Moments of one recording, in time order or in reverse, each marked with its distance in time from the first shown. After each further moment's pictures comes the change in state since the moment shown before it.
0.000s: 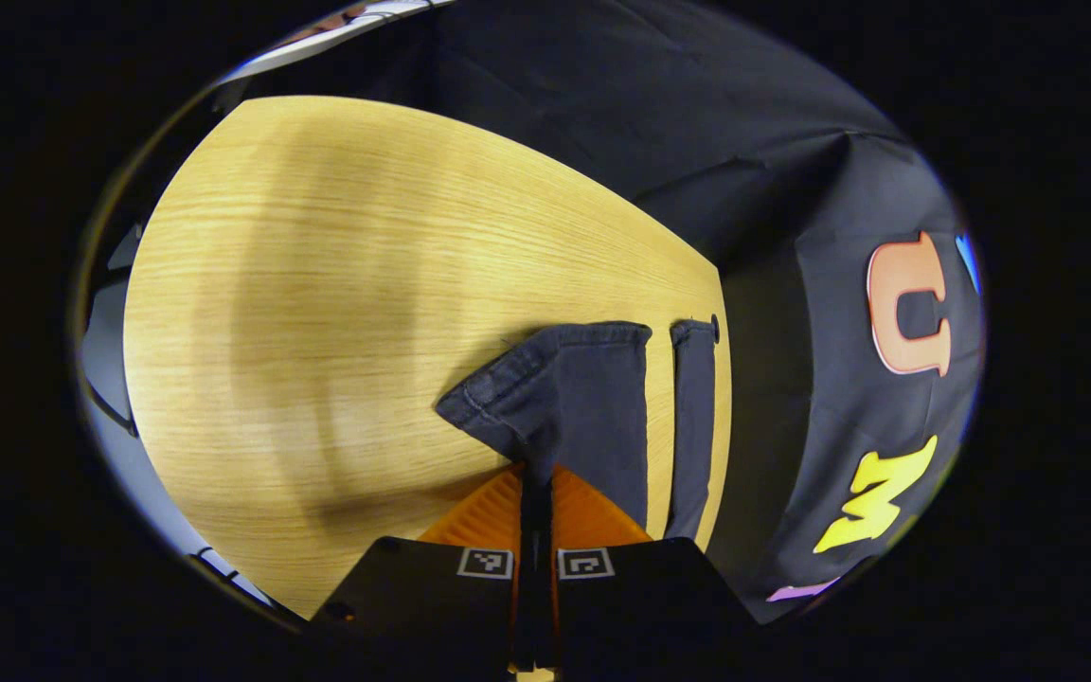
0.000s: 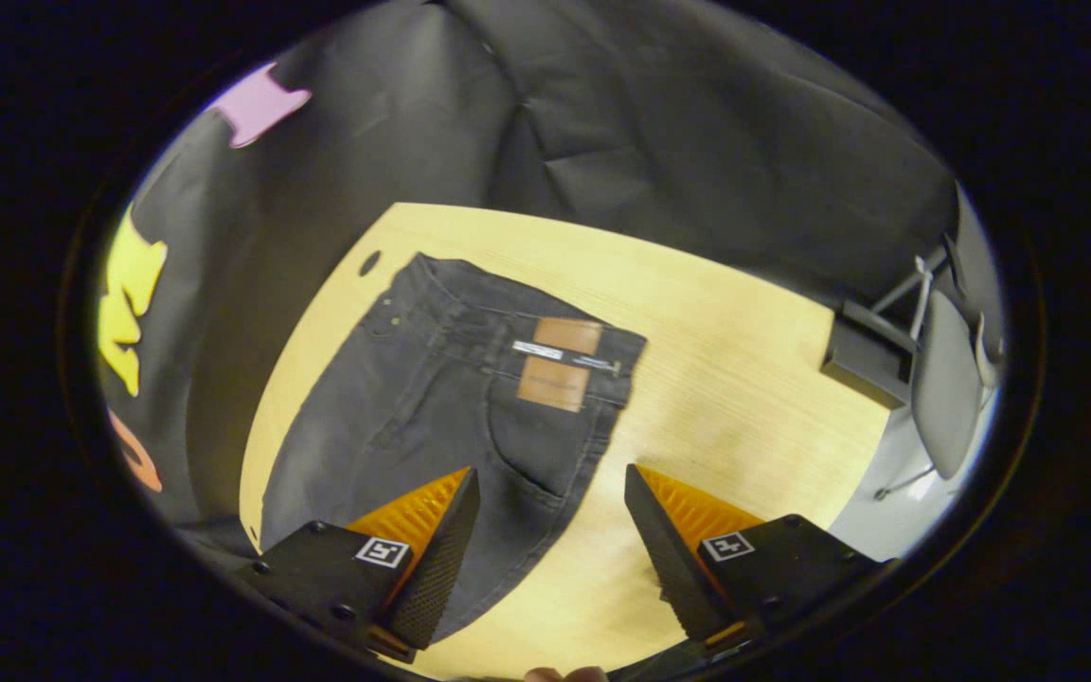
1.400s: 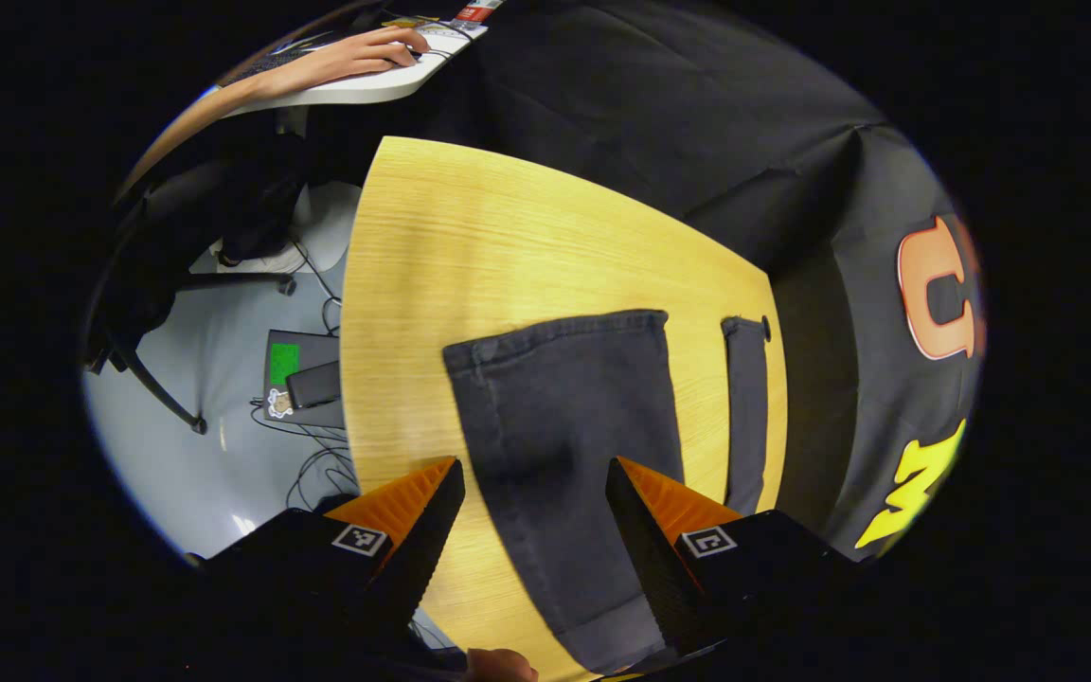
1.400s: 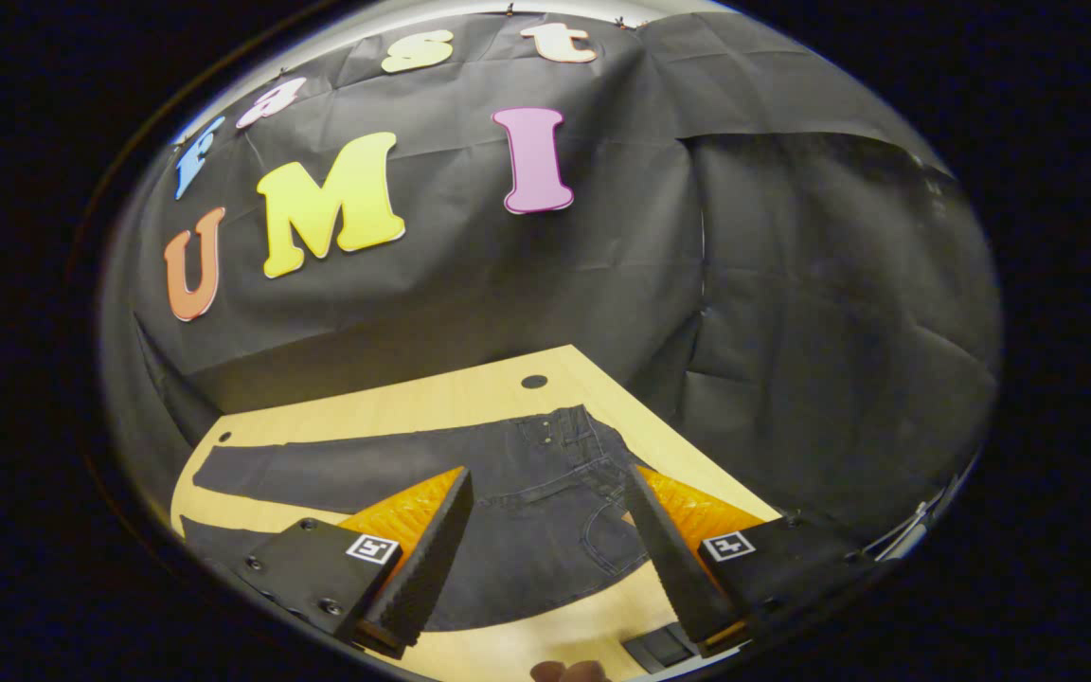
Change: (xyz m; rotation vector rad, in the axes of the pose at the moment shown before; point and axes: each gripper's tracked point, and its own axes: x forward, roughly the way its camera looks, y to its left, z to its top) left arm -0.063 0.036 -0.020 0.058 -0.072 0.227; right arm -0.136 0.088 0.013 -0.634 -0.621 0.258
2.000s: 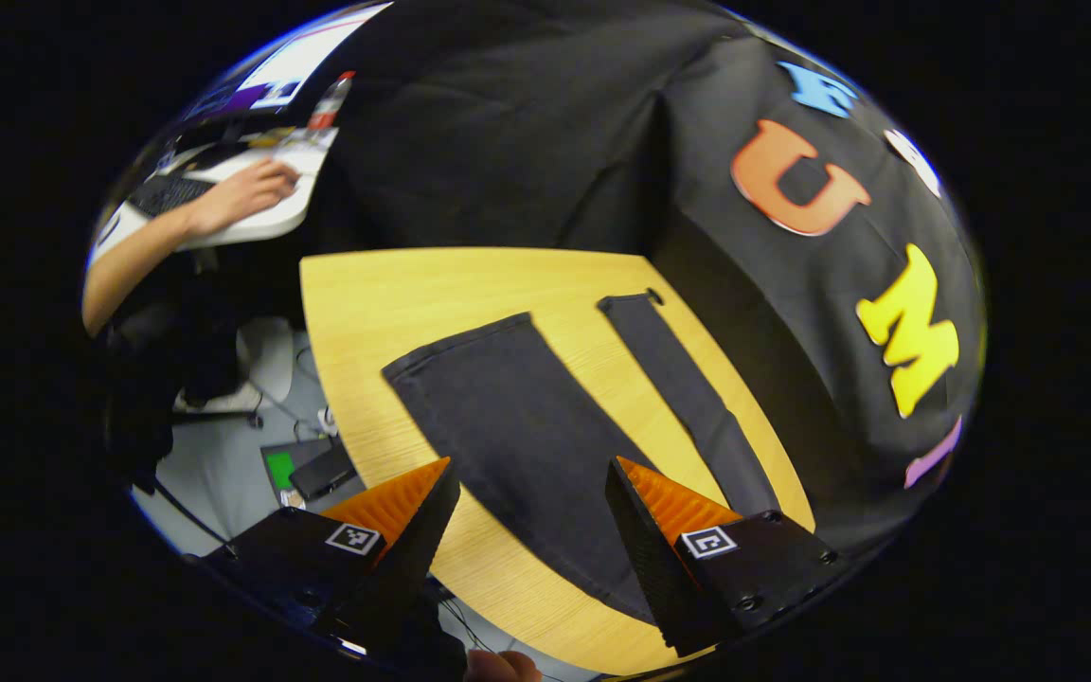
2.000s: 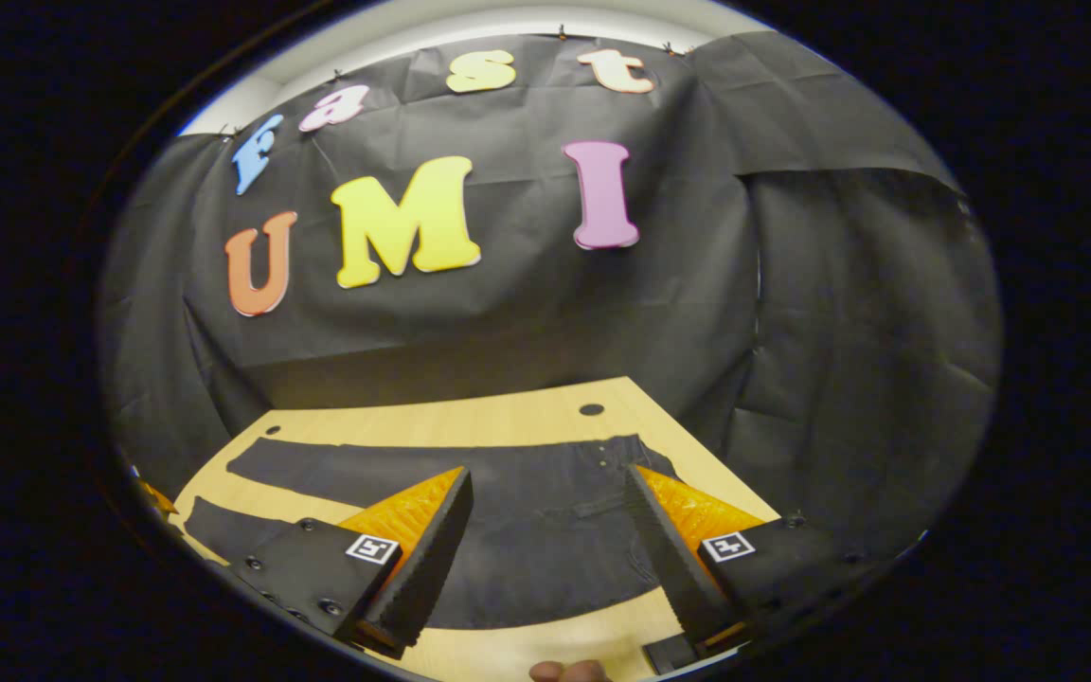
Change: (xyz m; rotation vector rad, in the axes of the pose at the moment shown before) left arm -0.063 0.000 -0.043 0.325 -0.168 -0.093; right arm -0.028 0.028 0.010 -0.048 -0.053 0.156
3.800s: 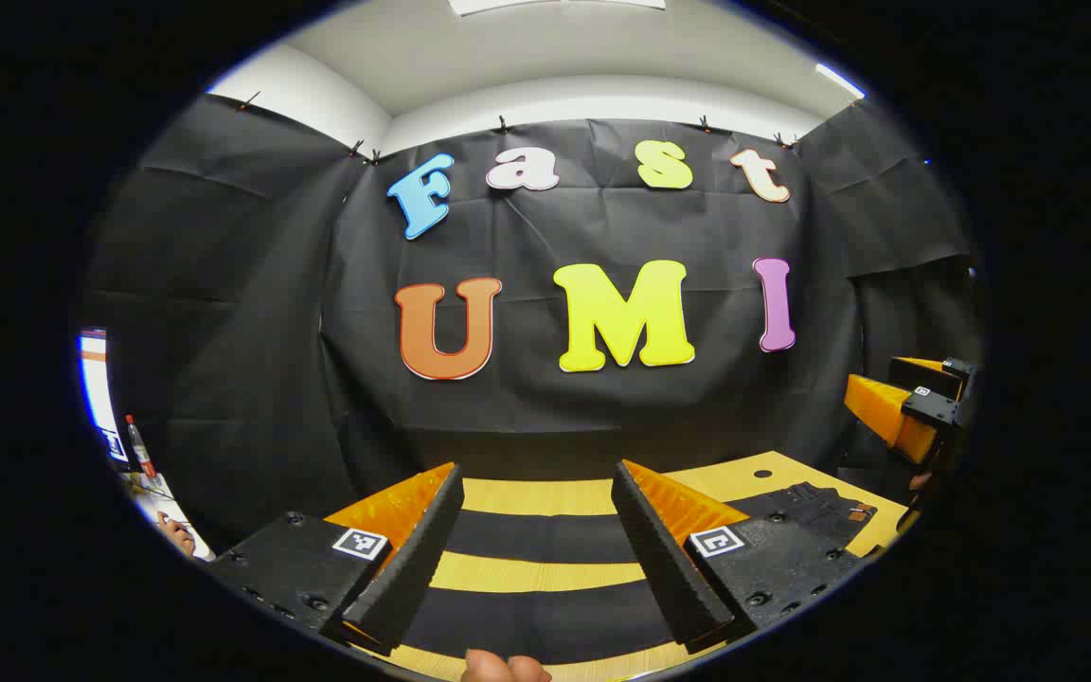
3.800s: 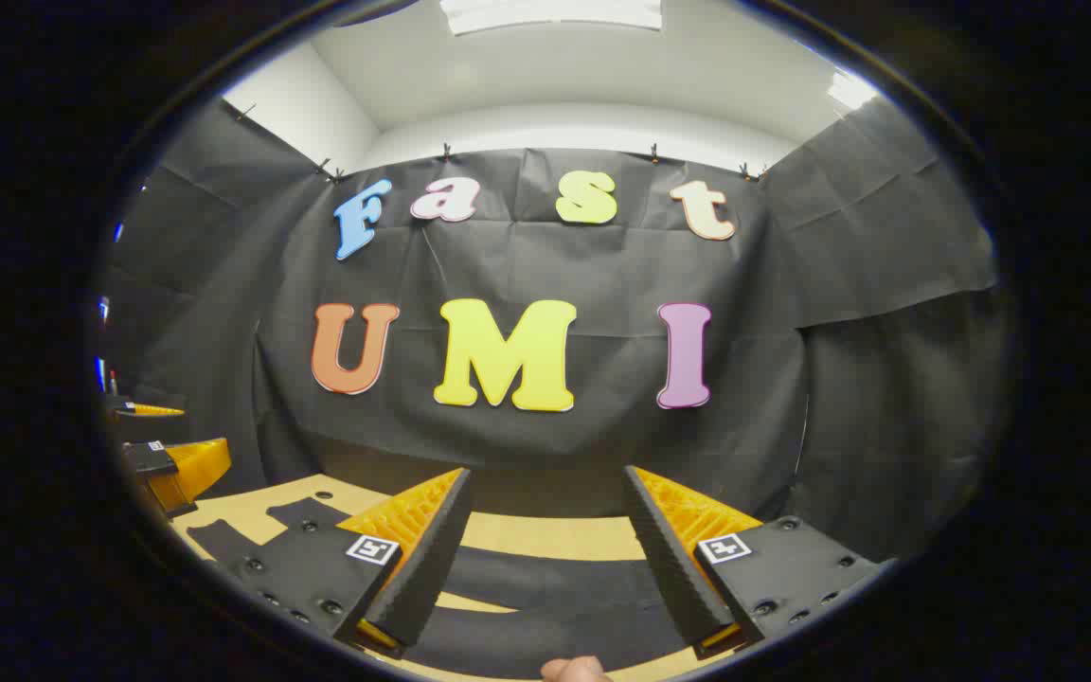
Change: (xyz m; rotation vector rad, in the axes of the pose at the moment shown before) left arm -0.174 -0.246 -0.030 0.968 -0.699 -0.587; right arm -0.108 0.145 0.091 -0.175 -0.464 0.188
